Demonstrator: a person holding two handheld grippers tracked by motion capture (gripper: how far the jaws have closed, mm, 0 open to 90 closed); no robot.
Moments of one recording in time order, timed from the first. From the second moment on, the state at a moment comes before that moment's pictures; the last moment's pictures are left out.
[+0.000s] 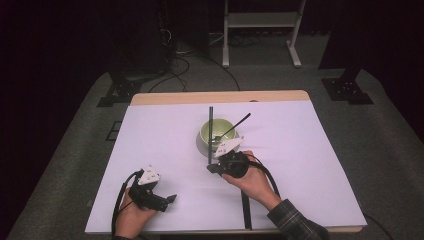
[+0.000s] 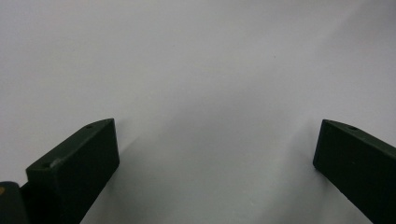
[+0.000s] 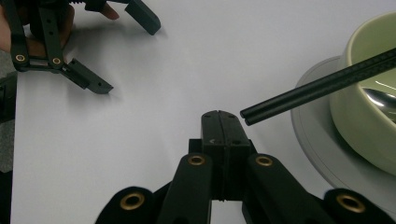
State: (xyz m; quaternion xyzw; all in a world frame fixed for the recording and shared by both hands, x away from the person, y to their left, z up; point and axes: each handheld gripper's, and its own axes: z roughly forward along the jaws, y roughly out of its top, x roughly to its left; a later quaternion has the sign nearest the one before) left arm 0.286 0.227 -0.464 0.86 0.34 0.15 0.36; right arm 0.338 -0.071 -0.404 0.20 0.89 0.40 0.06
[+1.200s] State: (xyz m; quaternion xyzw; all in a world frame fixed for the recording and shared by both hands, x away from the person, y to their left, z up) left arm 0.286 0.227 -0.464 0.86 0.34 0.15 0.36; right arm 0.339 -0.175 -0.411 0.30 0.86 0.40 0.12
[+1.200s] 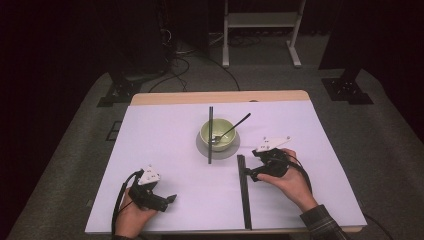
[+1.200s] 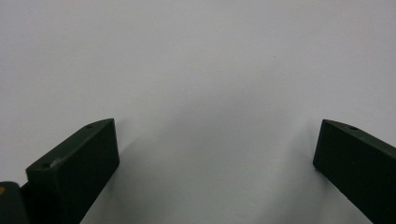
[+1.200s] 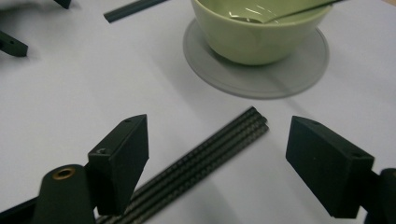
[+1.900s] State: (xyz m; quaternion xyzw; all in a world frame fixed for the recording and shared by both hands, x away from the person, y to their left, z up) left arm 0.286 0.227 -0.464 0.86 0.34 0.15 0.36; right arm 0.312 -0.253 -0.415 0.36 0.83 0.40 0.16
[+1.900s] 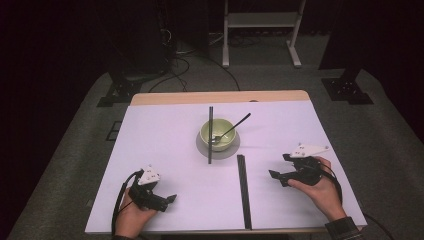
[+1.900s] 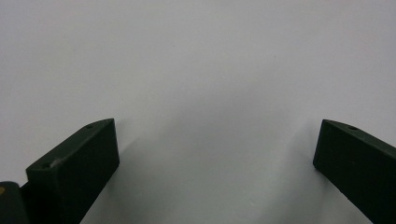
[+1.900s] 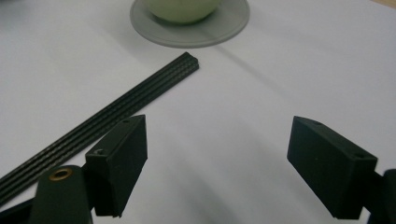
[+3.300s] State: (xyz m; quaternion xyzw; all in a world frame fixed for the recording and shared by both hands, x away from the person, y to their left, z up) left arm 0.285 0.227 -0.464 0.86 0.34 0.15 0.36; right arm 0.277 -0.311 -0.465 0.40 0.82 0.36 0.17
